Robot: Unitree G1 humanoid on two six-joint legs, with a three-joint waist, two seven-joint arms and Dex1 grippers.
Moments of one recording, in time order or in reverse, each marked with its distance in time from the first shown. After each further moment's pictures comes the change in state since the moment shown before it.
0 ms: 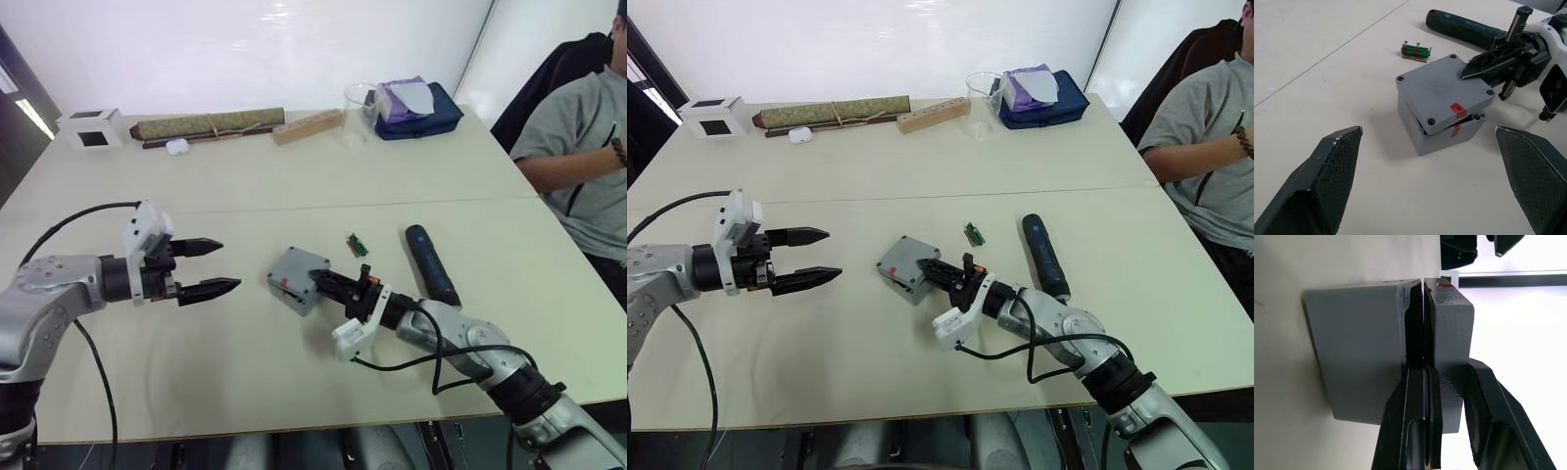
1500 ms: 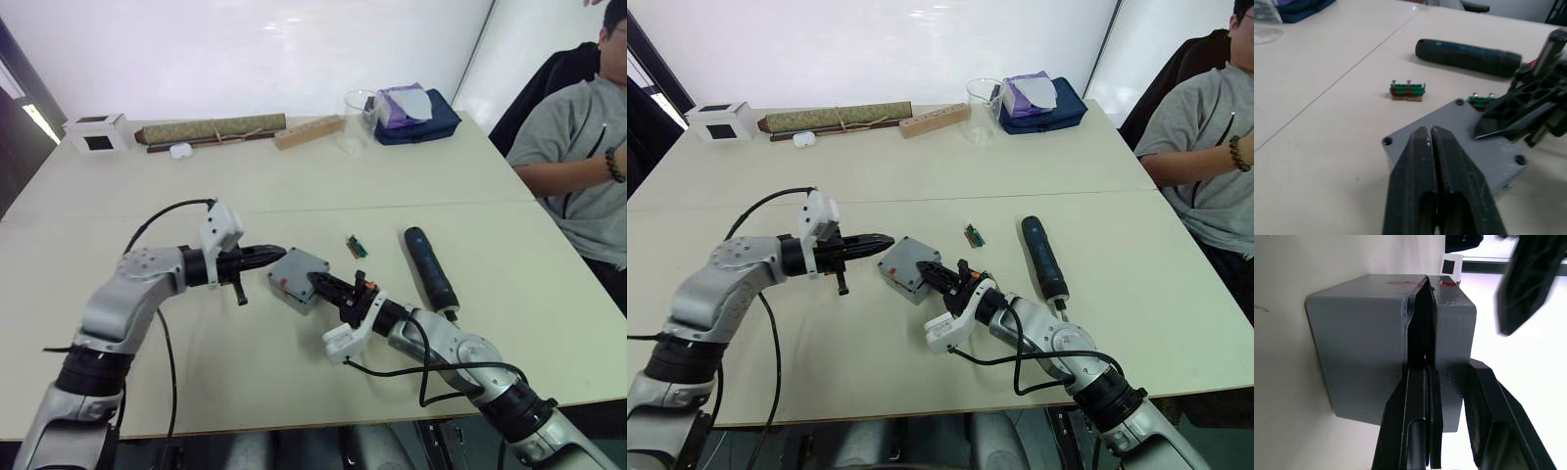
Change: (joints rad) left arm -0.255 -0.313 -0.315 0.246 0.280 -0.275 0.078; right arm 0.054 0.041 0.004 -0.065 -0.115 0.111 0.045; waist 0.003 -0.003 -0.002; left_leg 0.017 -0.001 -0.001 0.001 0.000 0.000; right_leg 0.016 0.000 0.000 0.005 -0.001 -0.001
